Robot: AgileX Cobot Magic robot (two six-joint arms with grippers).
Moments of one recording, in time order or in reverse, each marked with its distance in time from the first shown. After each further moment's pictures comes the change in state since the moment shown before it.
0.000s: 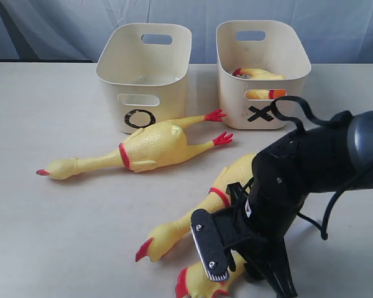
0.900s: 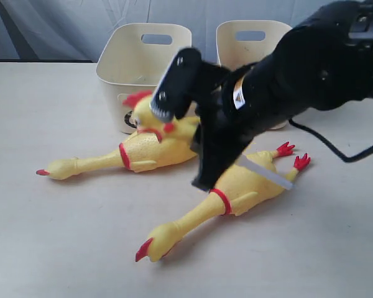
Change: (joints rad) left arm 0.000 0.000 0.000 0.000 0.000 -0.002; right arm 0.001 -0.241 -0.300 -0.163 0.018 0.753
